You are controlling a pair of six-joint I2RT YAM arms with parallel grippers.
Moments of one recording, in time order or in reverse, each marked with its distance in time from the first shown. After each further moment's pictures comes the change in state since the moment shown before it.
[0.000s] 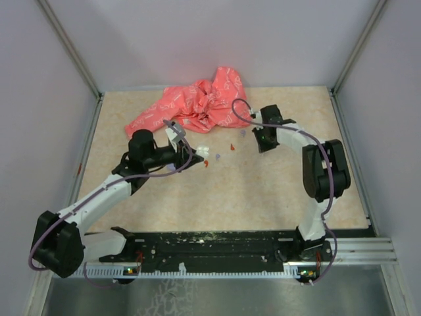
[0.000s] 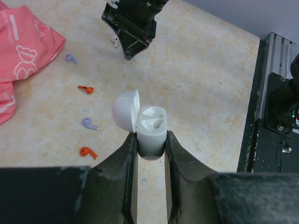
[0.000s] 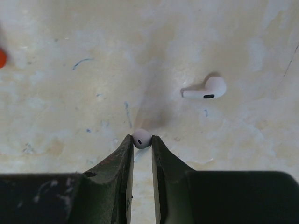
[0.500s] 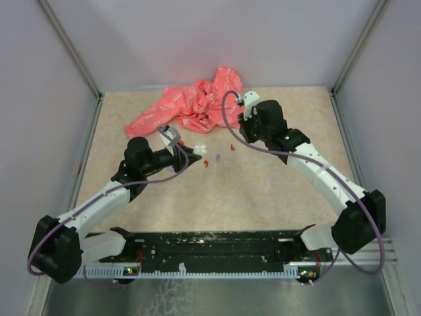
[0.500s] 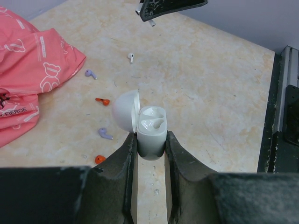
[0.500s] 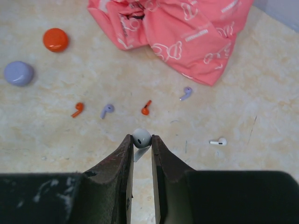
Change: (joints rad) left arm 0.002 -0.053 -0.097 0.172 -0.058 -0.008; right arm 0.243 -0.502 -0.067 0.099 0.015 -0.009
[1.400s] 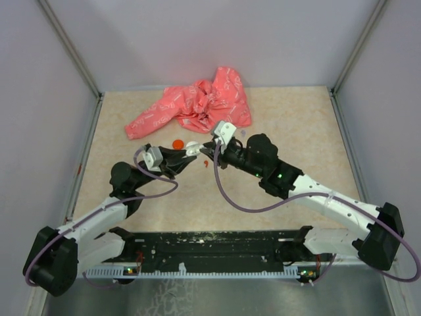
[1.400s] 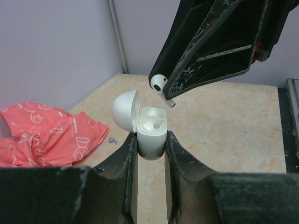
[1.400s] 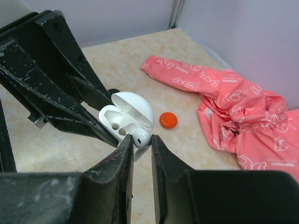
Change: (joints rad) left arm 0.005 -0.119 -0.257 0.584 0.004 -0.009; right arm 0.414 -0.249 -0.256 0.488 -0.108 -0.071
